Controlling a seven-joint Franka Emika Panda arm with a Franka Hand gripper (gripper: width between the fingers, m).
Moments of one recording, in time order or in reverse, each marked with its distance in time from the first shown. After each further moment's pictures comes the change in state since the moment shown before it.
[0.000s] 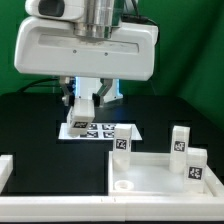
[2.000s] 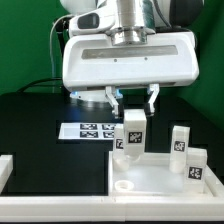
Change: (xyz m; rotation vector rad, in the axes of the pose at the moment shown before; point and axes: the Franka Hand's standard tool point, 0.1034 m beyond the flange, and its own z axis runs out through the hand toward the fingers) arm 0.037 -0.068 0.004 0.094 0.479 0.232
